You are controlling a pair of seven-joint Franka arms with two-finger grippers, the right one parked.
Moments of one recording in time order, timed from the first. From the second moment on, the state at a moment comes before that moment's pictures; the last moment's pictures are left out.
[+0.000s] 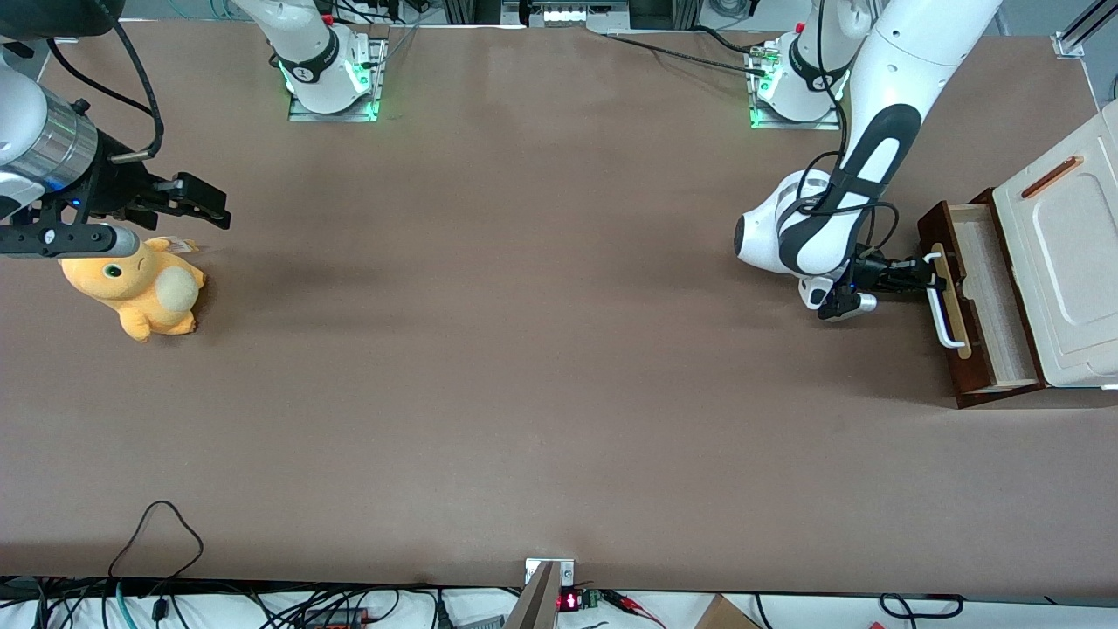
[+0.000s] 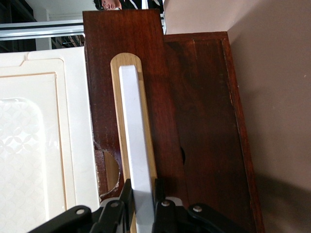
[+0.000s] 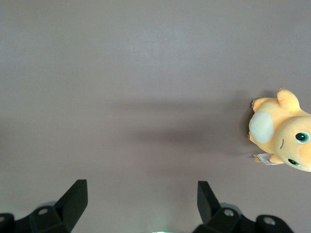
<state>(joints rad) -0.08 0.49 -0.23 -2.25 1.47 1.55 -1.07</state>
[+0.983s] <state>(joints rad) -0.11 0.49 -0.30 -2.20 1.43 1.56 -1.06</state>
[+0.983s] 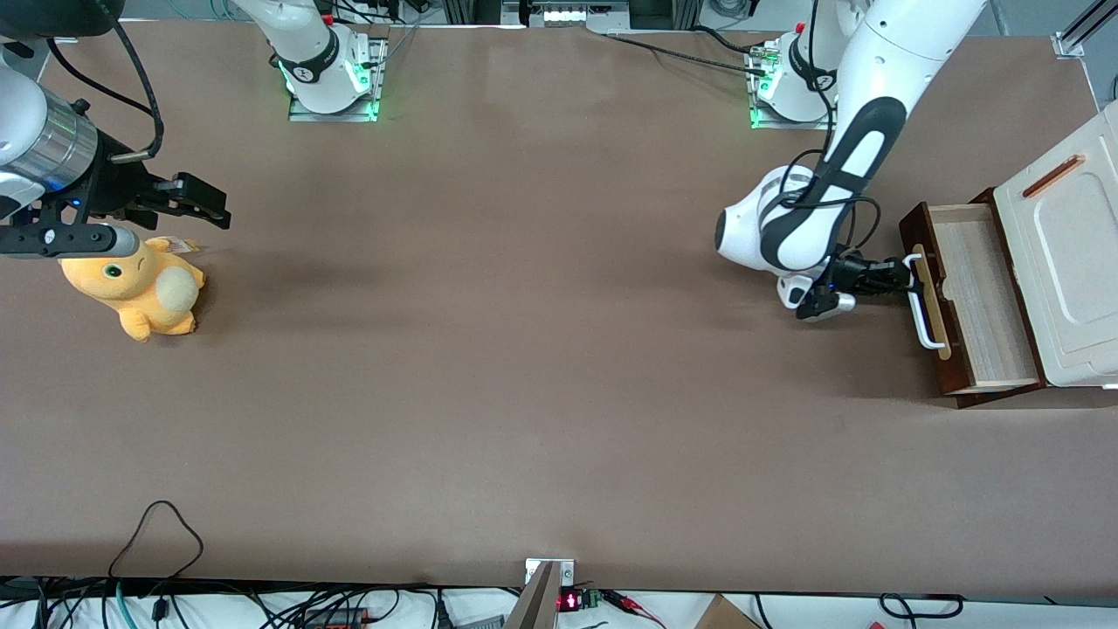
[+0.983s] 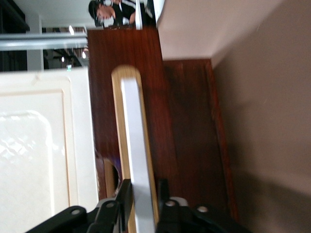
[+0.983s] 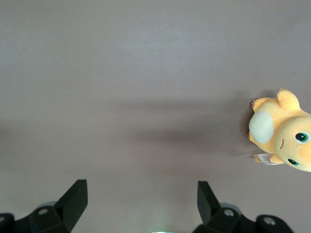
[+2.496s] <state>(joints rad) 0.01 0.09 -0.19 -1.60 0.10 1.60 -0.25</state>
